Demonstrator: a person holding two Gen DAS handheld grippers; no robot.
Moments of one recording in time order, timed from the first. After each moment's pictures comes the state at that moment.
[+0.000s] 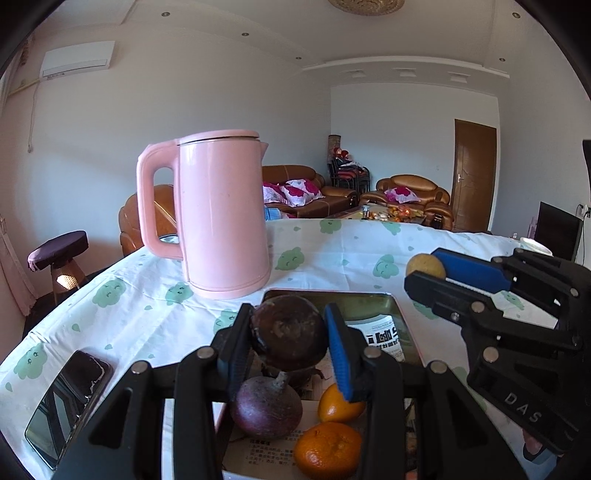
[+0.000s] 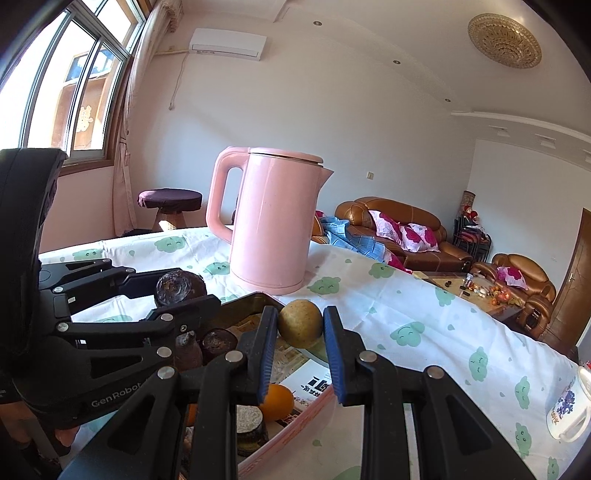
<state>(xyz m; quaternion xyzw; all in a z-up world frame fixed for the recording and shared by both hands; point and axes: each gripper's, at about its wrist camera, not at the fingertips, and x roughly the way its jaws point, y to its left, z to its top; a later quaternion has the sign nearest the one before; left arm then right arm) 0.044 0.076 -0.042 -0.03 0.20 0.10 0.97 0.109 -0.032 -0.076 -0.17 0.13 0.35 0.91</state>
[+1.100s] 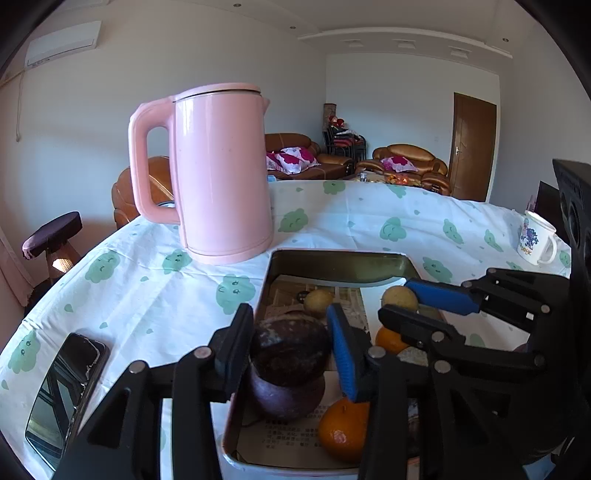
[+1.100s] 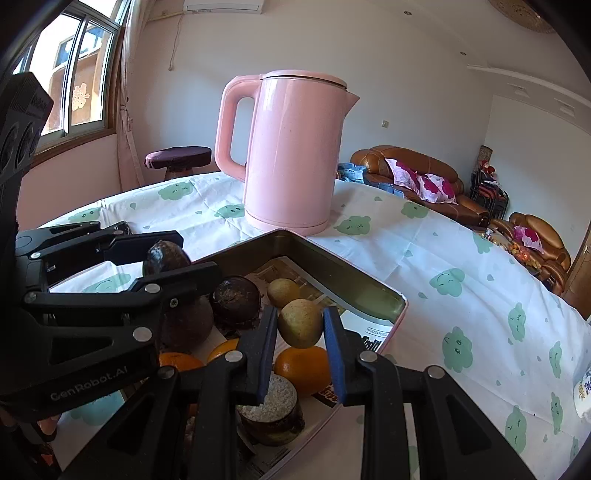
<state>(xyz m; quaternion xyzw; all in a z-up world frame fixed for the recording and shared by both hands) 0.054 0.090 -0.060 -0.02 0.27 0.08 0.96 0.131 -0.003 -0.115 -0.18 0.24 0.36 0.89</state>
